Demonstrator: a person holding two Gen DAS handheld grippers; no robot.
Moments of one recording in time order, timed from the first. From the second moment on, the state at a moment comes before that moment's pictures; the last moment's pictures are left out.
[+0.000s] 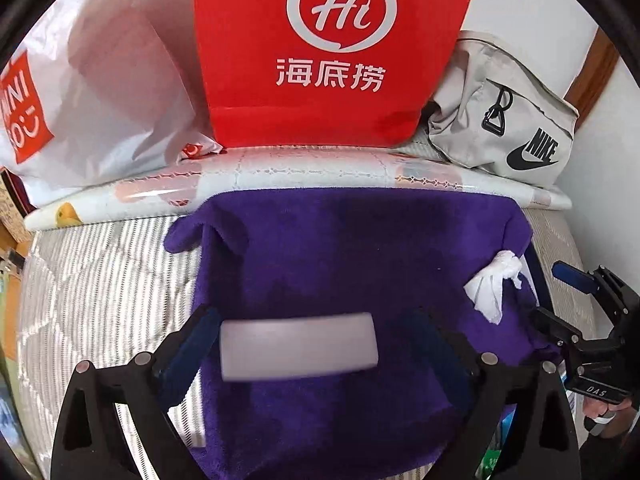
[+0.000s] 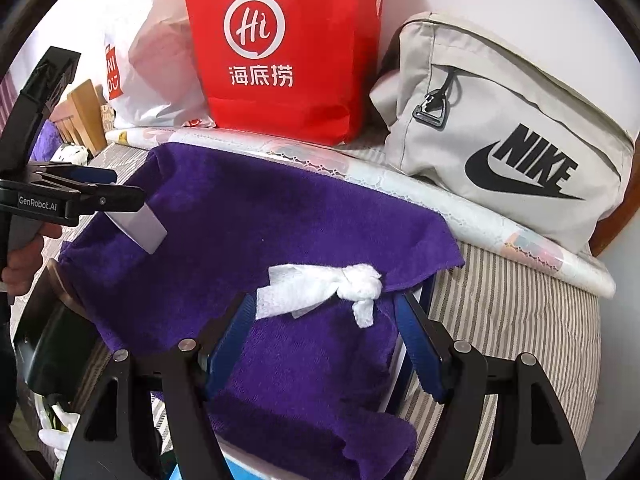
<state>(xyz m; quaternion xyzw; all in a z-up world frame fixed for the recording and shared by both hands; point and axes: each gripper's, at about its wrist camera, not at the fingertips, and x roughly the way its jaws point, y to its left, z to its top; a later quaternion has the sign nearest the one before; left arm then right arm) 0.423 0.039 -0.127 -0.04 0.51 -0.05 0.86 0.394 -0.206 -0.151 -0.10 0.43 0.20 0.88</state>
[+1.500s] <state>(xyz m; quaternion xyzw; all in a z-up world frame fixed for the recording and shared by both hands) 0.146 0.048 -0.156 -0.06 0.50 -0.09 0.86 0.111 -0.188 -0.154 -0.03 0.42 0.23 0.88</state>
